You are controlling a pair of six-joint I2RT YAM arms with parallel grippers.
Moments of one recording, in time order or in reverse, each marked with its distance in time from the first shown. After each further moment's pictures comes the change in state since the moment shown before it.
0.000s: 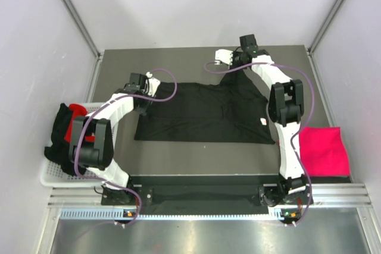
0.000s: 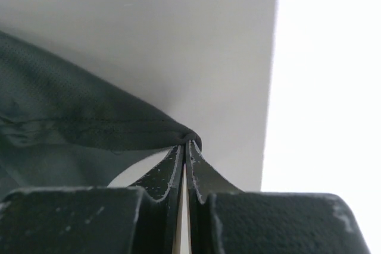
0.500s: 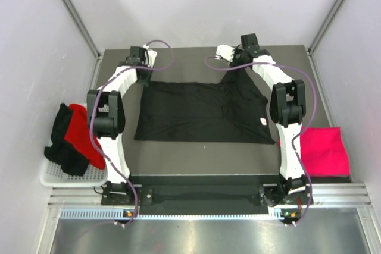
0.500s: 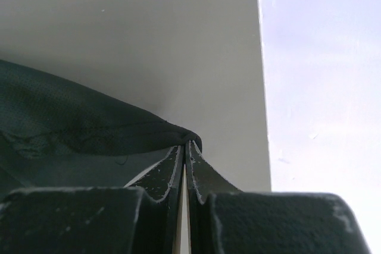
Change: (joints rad) left arm 0.063 0.415 0.544 -0.022 -0.006 -0.043; right arm -0.004 -0.052 -0.046 0.066 0.030 0.136
